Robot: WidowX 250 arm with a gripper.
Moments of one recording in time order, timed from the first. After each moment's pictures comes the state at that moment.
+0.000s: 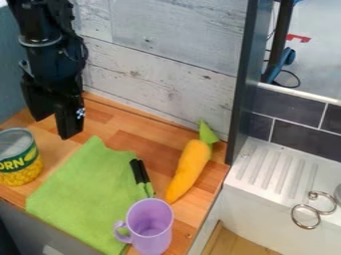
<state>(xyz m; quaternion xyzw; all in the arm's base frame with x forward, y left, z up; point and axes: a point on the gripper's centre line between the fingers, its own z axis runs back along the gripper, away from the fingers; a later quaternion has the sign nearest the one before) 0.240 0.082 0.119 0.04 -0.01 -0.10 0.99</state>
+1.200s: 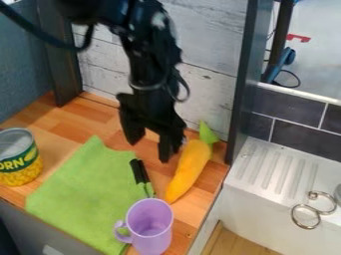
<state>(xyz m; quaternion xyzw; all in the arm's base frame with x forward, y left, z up) 0.292 -0.023 0.079 0.03 -0.08 -0.09 0.99</state>
